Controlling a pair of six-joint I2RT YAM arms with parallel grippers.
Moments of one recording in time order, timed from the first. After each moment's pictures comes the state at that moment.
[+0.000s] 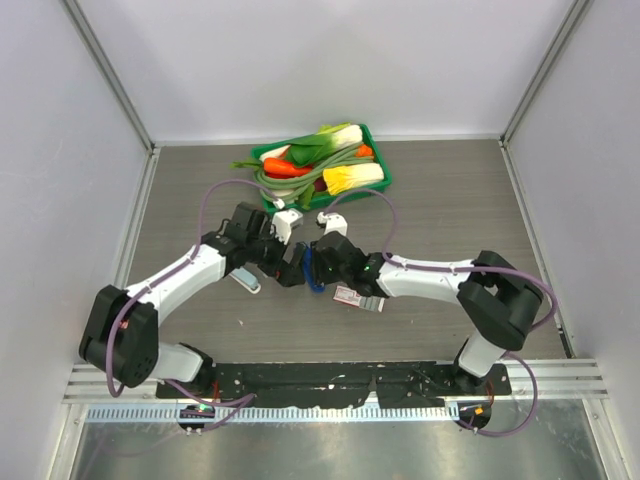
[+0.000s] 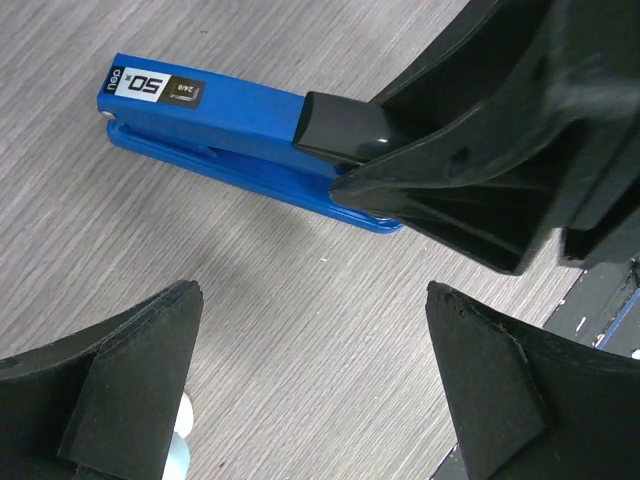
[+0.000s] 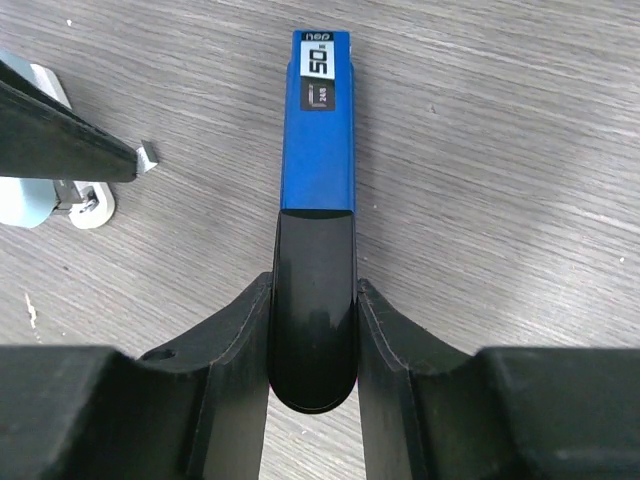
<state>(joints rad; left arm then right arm) -0.48 1.38 0.85 -0.37 0.47 0.07 0.95 1.64 0.91 0.02 0.23 0.60</state>
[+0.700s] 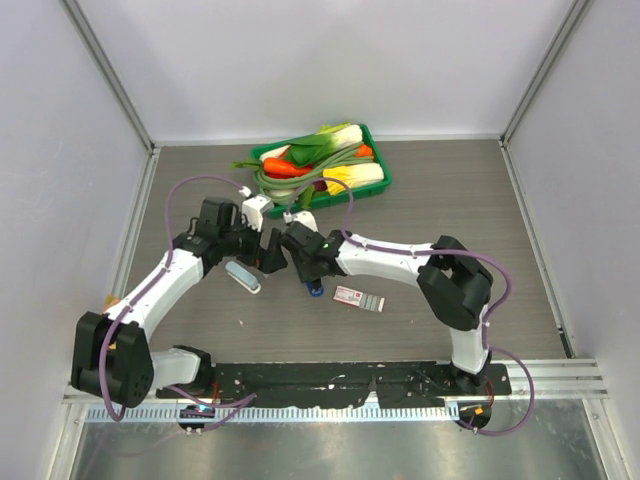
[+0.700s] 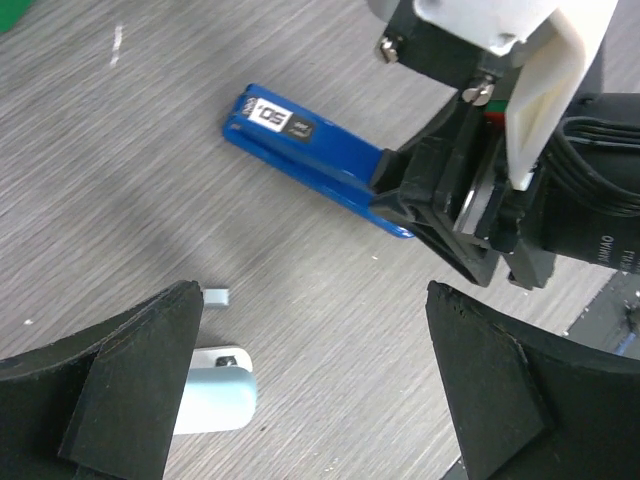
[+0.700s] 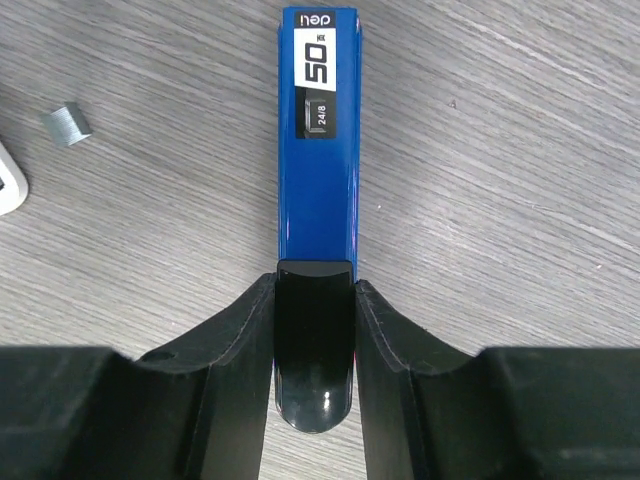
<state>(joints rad) -0.31 1.25 0.83 -0.38 0.53 0.05 1.00 1.90 1.34 -0.45 0.29 0.50</state>
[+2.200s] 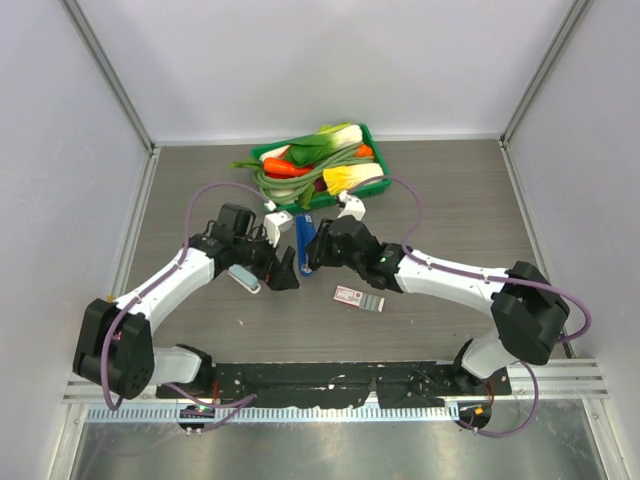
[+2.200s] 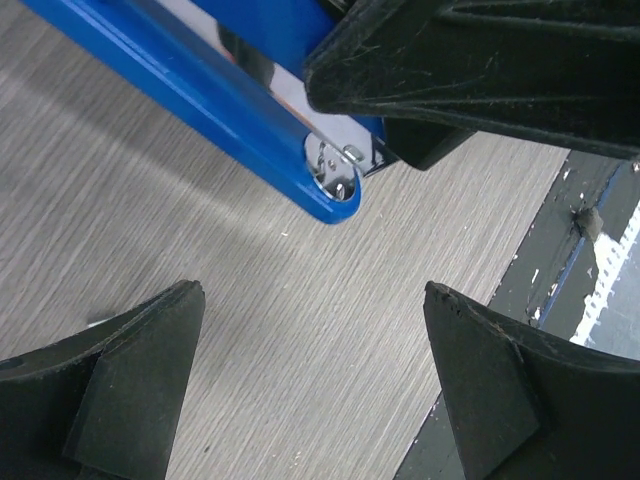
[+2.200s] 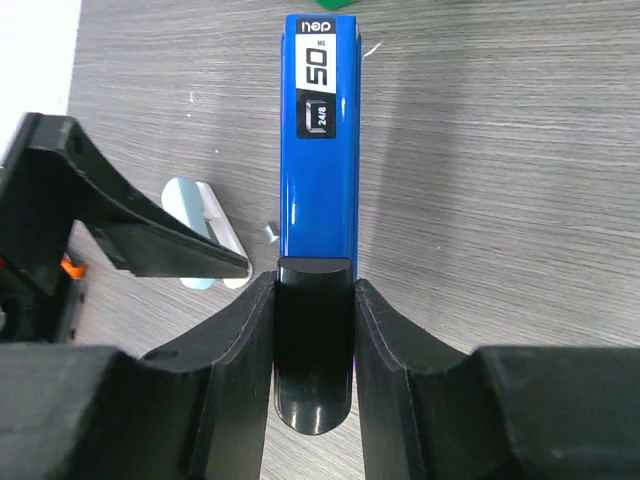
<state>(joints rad) -0.39 1.29 0.82 -0.44 0.65 0.15 0.91 1.51 0.97 -0.02 0.23 0.80</state>
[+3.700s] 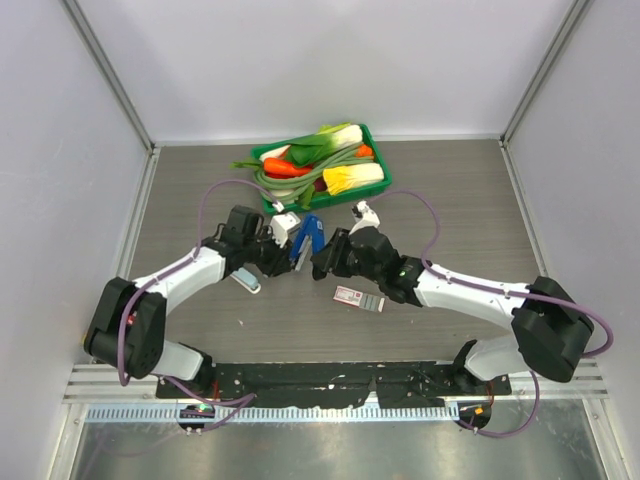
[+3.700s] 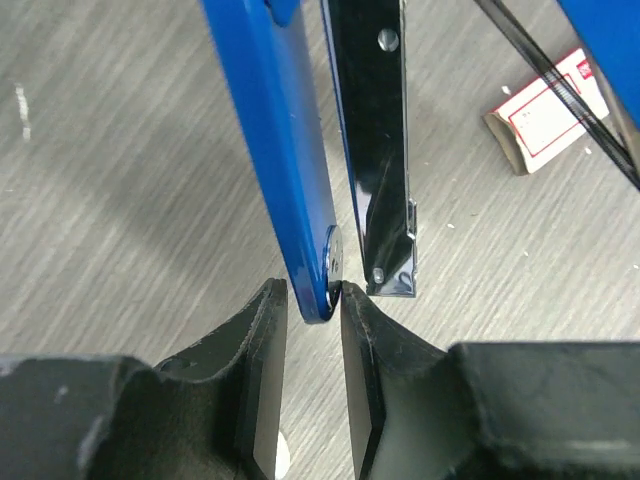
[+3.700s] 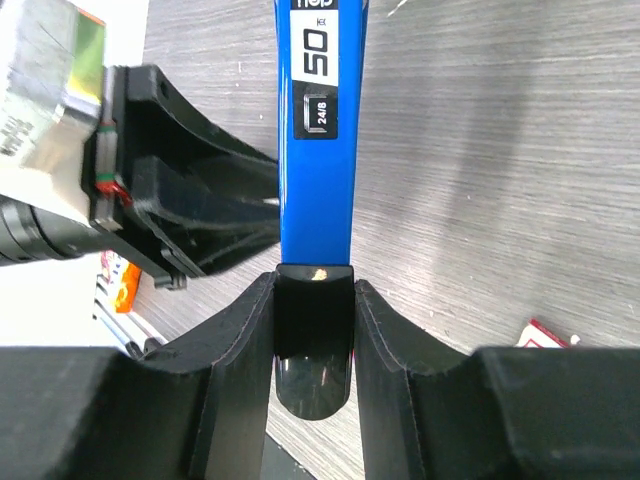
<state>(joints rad) -0.42 1.43 0.77 -0.21 0.50 0.27 0.89 1.38 0.78 0.14 0.10 0.91</state>
